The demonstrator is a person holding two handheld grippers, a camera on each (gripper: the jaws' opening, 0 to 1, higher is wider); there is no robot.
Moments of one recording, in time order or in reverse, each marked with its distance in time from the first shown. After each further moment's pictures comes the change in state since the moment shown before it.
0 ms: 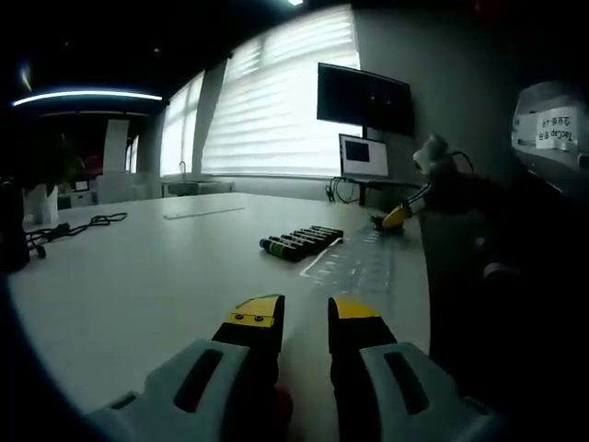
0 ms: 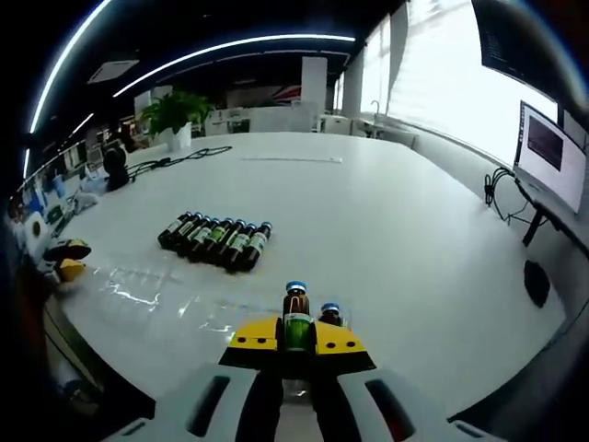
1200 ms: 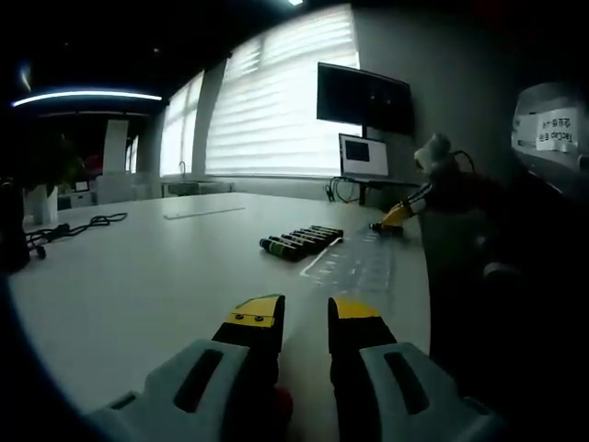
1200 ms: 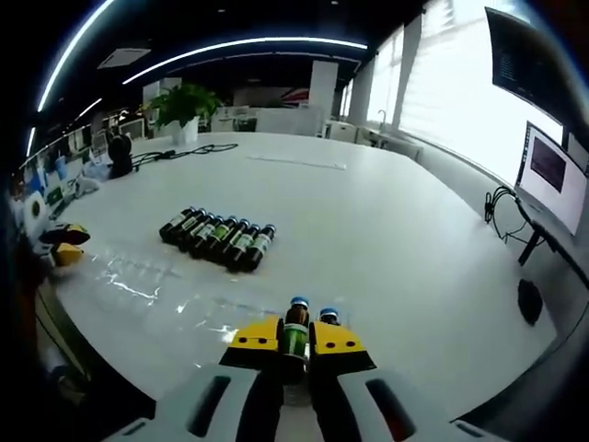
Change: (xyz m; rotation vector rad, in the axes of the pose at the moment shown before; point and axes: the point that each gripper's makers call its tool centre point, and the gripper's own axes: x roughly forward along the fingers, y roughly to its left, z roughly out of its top) left arm 0.000 0.000 0.000 0.002 0.002 0.001; right arm -0.003 0.001 0.007 -0.080 -0.032 -0.019
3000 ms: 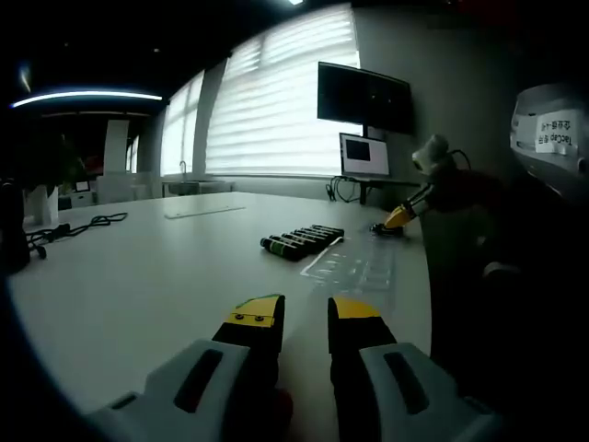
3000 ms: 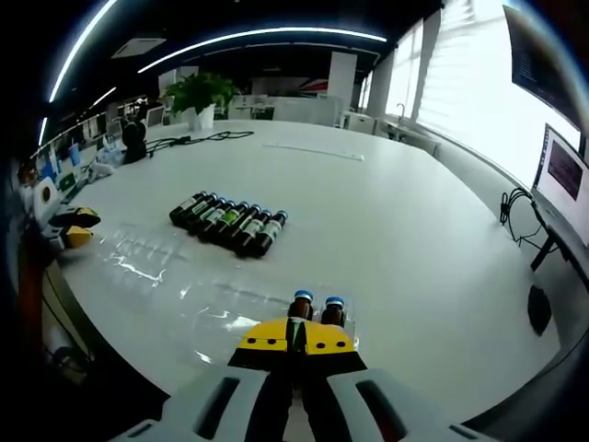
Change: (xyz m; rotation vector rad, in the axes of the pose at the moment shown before) left arm 0.000 0.001 -0.001 0.001 0.003 0.006; right arm 0.003 0.006 -0.011 -0.061 0.063 0.084
